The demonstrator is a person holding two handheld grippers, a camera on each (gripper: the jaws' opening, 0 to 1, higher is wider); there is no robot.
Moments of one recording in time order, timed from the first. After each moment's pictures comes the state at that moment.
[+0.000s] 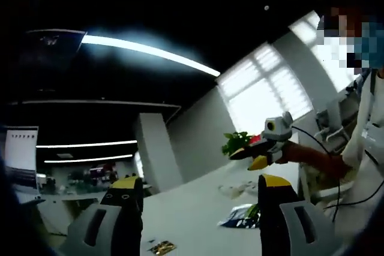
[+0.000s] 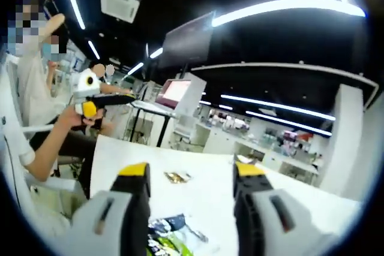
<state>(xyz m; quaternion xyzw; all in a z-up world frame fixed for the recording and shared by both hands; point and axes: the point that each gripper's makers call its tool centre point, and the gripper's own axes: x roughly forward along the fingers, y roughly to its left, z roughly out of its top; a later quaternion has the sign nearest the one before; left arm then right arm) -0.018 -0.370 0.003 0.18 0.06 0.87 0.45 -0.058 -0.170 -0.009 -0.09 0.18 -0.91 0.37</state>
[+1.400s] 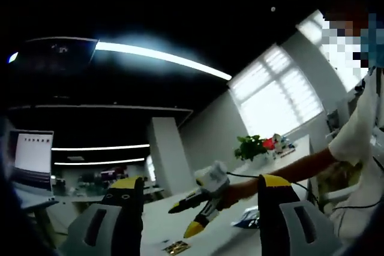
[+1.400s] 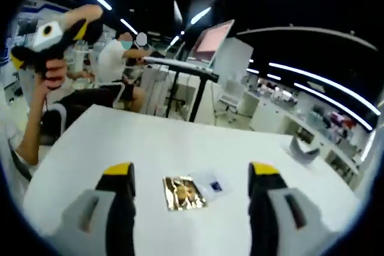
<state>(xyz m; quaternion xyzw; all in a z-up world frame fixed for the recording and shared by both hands) -0.013 -0.394 0.012 0.20 0.05 0.89 0.41 -0.221 -0.340 -0.107 0.05 0.21 -0.82 0.53</state>
